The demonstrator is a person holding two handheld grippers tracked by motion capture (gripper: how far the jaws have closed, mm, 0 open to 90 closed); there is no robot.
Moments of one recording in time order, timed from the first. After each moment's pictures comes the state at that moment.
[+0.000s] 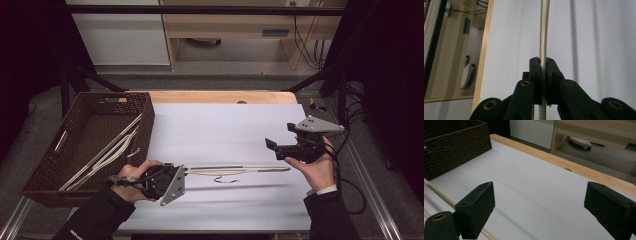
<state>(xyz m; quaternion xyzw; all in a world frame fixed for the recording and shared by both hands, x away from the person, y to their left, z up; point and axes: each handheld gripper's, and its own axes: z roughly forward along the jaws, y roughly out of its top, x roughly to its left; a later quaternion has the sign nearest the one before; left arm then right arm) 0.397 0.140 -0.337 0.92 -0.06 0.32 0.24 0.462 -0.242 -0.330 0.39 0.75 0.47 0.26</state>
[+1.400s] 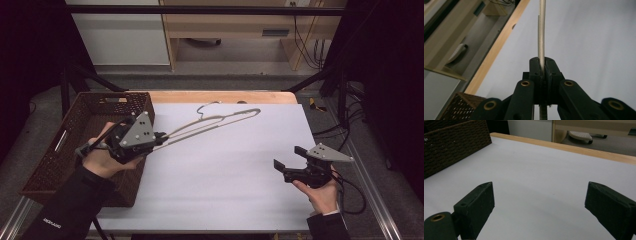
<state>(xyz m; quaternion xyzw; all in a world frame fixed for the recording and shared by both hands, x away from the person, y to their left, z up) 0.435 0.193 -0.247 0.90 0.12 0.28 0.32 0.427 -0.269 -0.391 0.42 0.72 0.50 0.23</state>
